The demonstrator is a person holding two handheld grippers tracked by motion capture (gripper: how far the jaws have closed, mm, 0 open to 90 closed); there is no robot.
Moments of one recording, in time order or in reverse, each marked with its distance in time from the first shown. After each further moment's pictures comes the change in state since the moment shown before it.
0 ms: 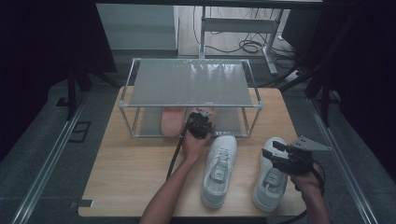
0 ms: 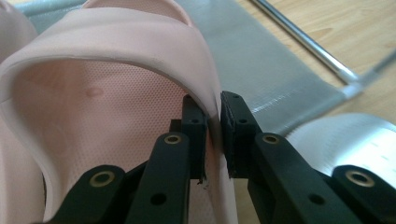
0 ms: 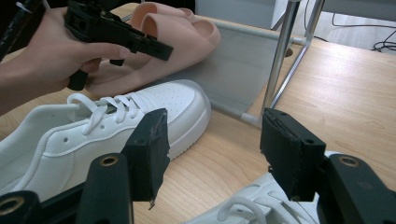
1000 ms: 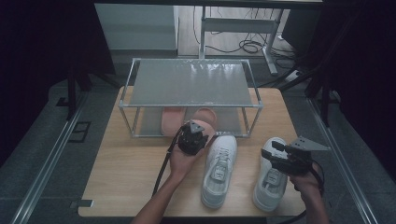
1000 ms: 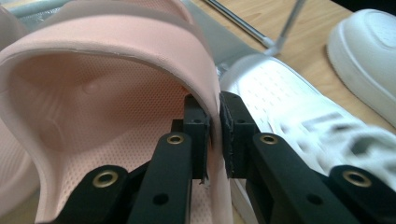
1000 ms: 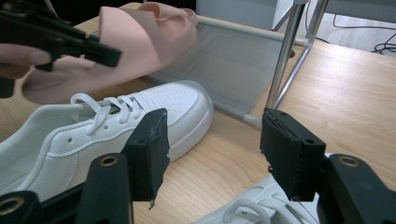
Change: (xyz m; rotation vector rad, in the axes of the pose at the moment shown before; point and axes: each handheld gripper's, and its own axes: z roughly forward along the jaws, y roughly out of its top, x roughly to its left) left arm -0.007 -0.028 -0.075 -0.028 -0.124 0.137; right arm 0.003 0.001 0.001 0.001 0.003 -0.008
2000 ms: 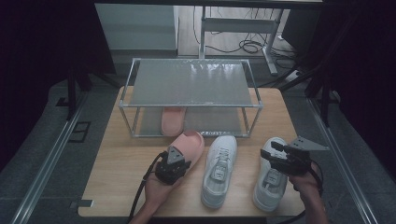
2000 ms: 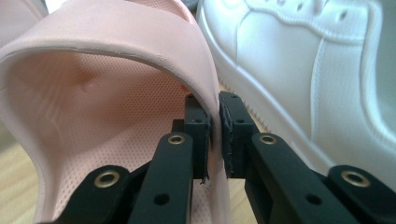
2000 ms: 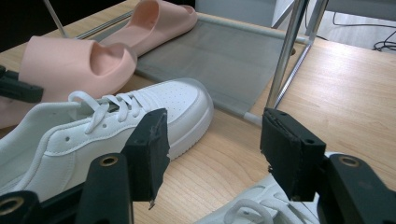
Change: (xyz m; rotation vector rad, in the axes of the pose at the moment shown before) left arm 0.000 -0.080 -0.070 0.030 -0.052 0.063; right arm 0.001 -0.001 0.002 0.010 -0.003 -0.002
